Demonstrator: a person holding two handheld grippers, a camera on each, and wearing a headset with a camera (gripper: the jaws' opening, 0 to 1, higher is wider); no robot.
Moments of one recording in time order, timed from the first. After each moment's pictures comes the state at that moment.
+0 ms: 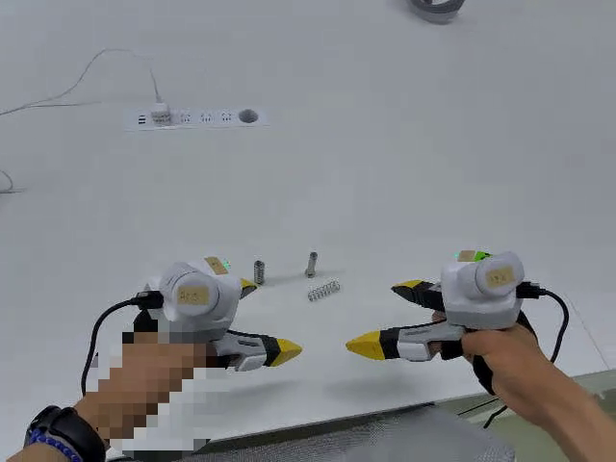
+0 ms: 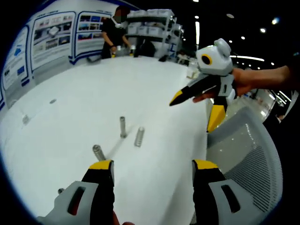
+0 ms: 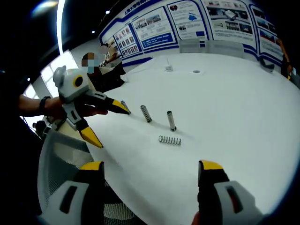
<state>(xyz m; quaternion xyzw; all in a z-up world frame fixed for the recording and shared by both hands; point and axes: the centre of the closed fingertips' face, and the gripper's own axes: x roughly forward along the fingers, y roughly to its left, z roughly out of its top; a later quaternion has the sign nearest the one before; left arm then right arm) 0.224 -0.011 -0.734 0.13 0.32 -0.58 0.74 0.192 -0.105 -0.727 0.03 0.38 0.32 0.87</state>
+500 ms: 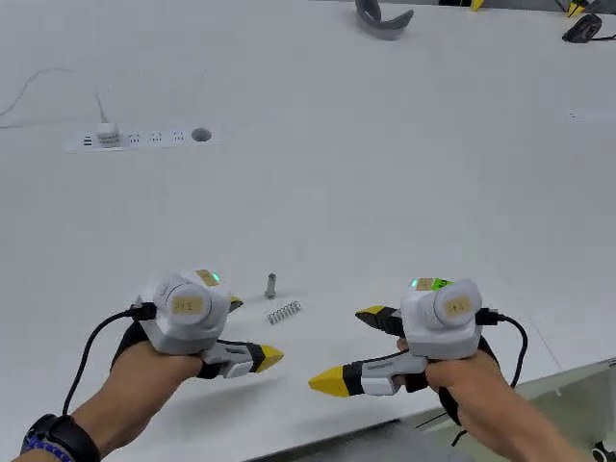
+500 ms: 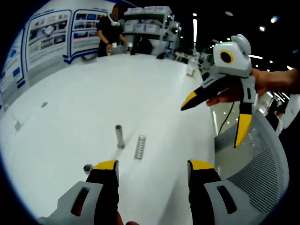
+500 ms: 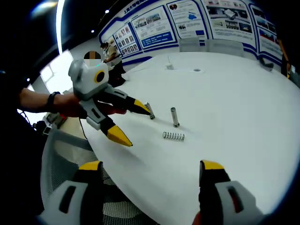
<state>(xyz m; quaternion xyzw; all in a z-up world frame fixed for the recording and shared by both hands) 0.242 -0.045 -0.751 0.14 0.32 -0.58 0.73 0.179 -0.103 -0.726 0.04 0.39 0.32 0.87</state>
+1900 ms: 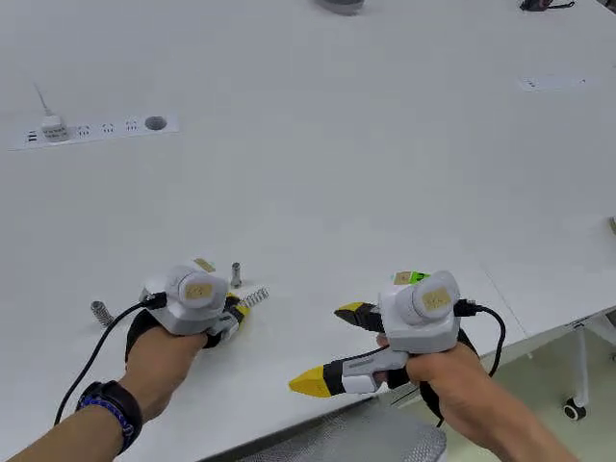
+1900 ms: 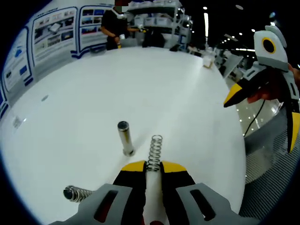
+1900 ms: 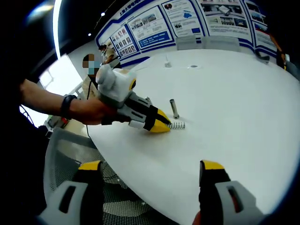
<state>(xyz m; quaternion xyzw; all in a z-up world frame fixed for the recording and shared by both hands) 0.274 -0.077 -0.807 0.17 0.33 -0.53 0.76 0.160 -0.111 -0.732 0.06 0.39 0.31 0.86</state>
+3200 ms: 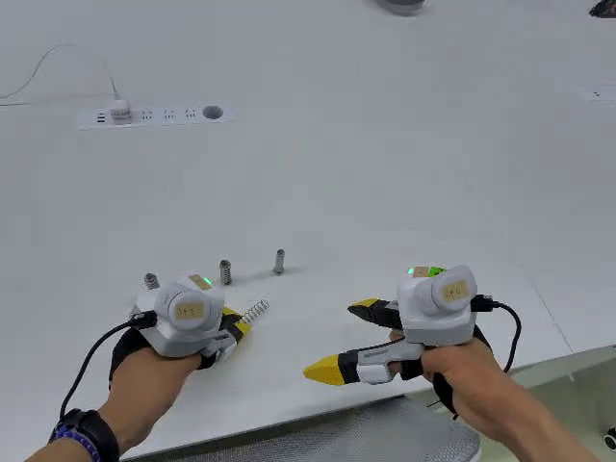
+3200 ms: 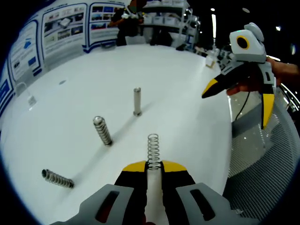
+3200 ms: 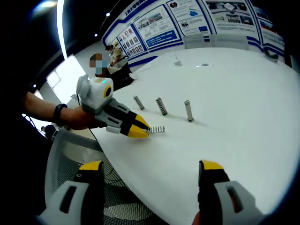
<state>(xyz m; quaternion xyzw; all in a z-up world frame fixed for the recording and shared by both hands) 0.236 0.011 -0.791 0.15 0.35 -0.50 0.78 0.168 -0.077 -0.737 0.07 0.39 0.35 0.85</state>
